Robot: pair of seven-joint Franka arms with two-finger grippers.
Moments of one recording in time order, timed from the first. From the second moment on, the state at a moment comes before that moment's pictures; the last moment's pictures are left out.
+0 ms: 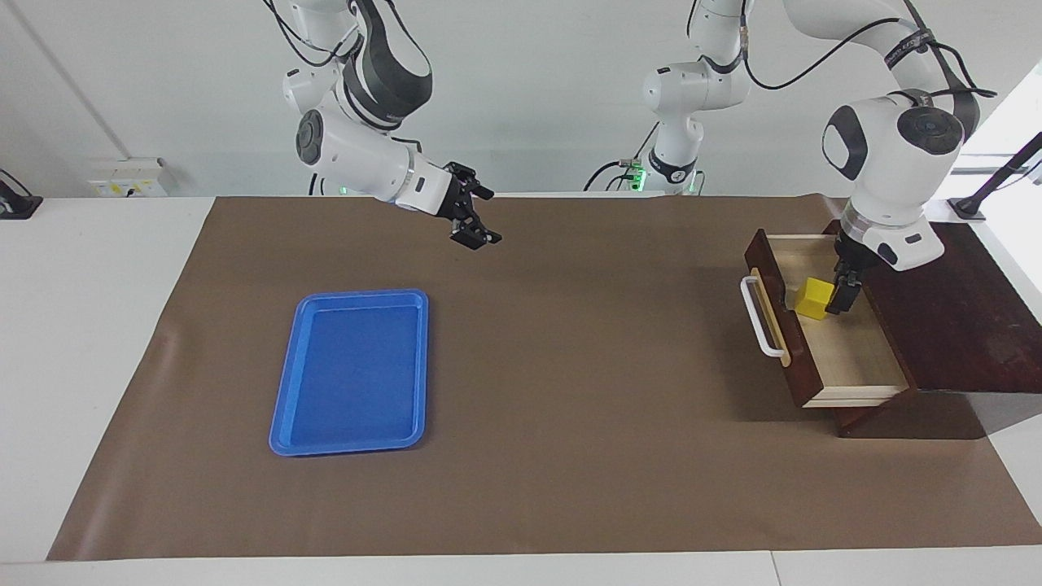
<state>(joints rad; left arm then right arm) 0.06 0.03 0.00 -1.96 0.21 2.04 -1.05 0.37 -0.05 -0.01 -2.12 0.93 1.93 -1.75</state>
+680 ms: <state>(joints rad) 0.07 0.03 0.00 -2.05 0.25 2.14 -1.17 0.45 0.05 0.00 -2.10 1.18 2.02 -1.89</state>
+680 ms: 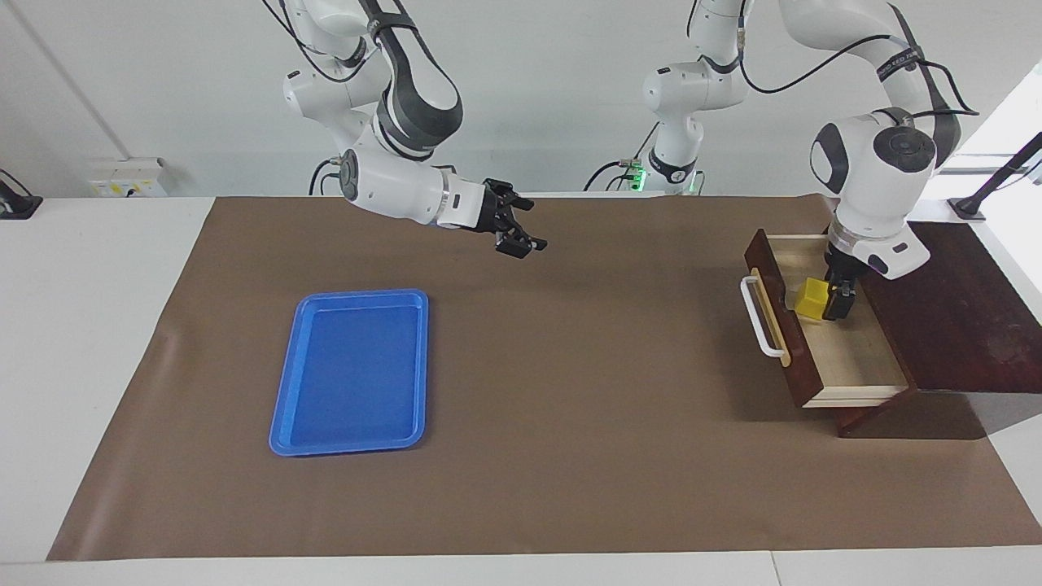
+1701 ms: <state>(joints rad) 0.04 0.03 -0.02 -1.75 0.25 1.83 -1.18 0.50 0.18 0.01 -2.04 1.31 2.06 -2.02</state>
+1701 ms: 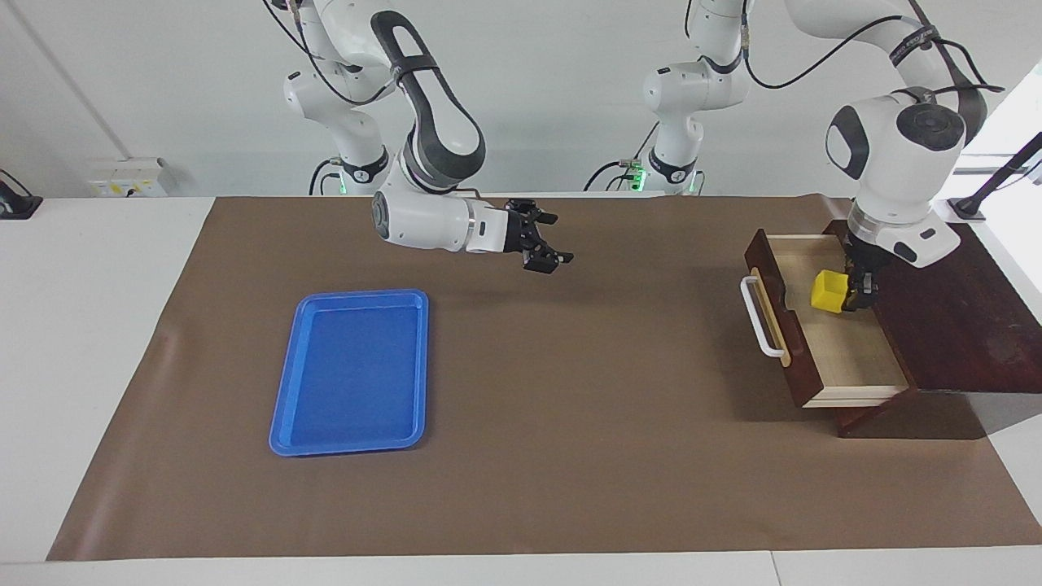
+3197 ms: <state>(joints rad) -0.41 0.04 -0.03 -1.85 0.06 1.78 -2.04 0.68 0.27 0.01 -1.88 1.34 2.33 -1.80</state>
